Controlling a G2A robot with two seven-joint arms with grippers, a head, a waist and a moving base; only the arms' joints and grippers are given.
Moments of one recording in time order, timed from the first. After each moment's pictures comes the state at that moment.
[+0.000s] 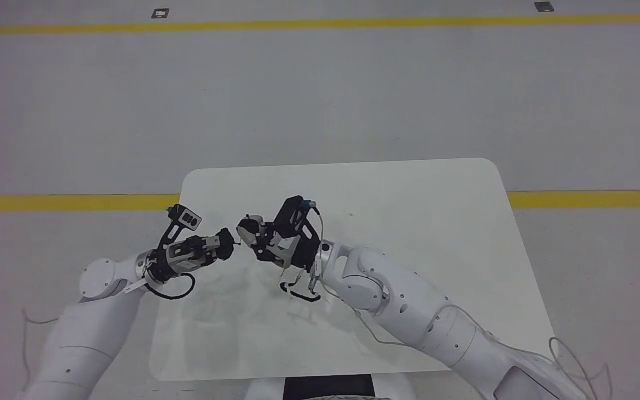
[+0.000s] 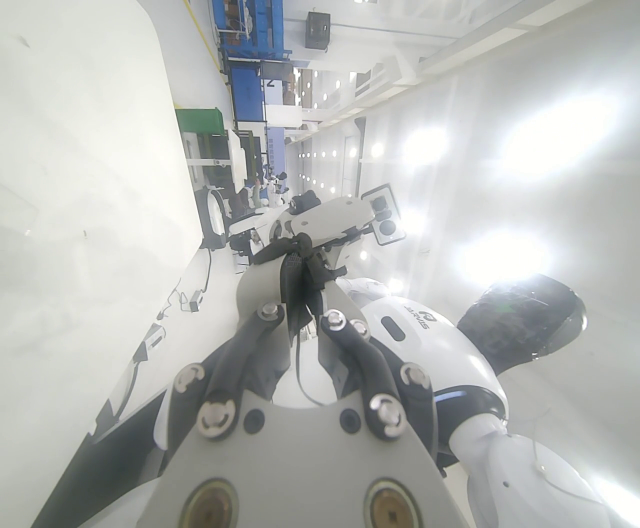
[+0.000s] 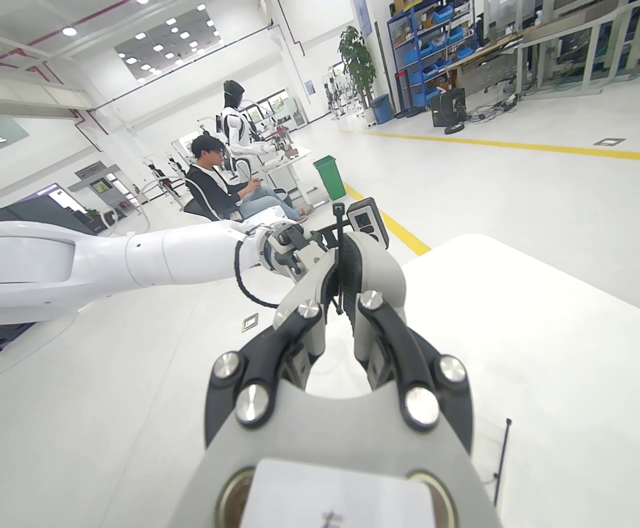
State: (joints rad) left arm 1.44 -0.94 -1.40 -1.29 -0.90 -0.34 -1.39; right arm -1.08 -1.32 0.59 -1.53 -0.76 -0.34 0.01
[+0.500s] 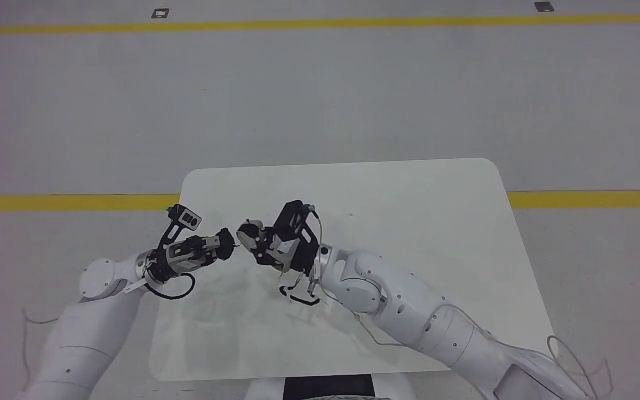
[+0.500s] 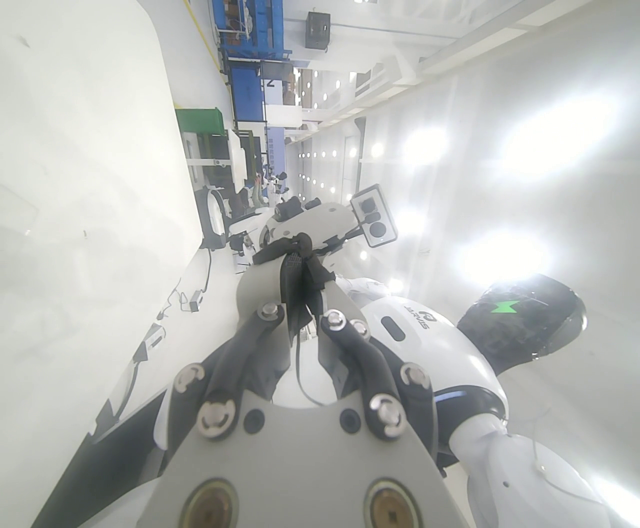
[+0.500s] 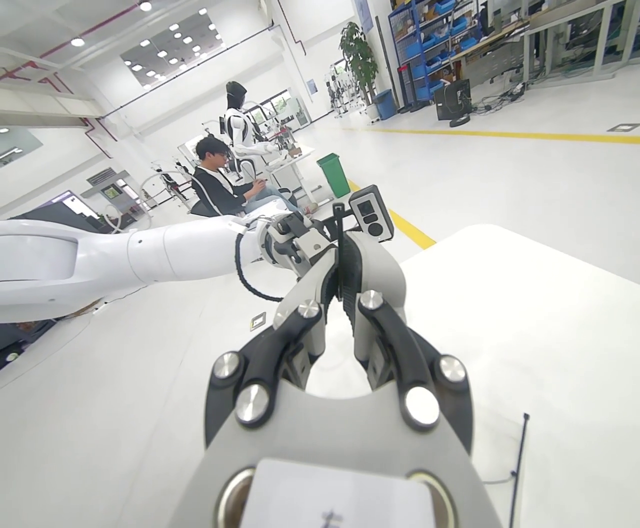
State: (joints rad) left arm 1.44 -0.94 -1.40 -1.29 -0.90 -0.34 -1.39; right arm -1.06 -1.31 0.55 -1.50 -0.72 -0.34 -0.03
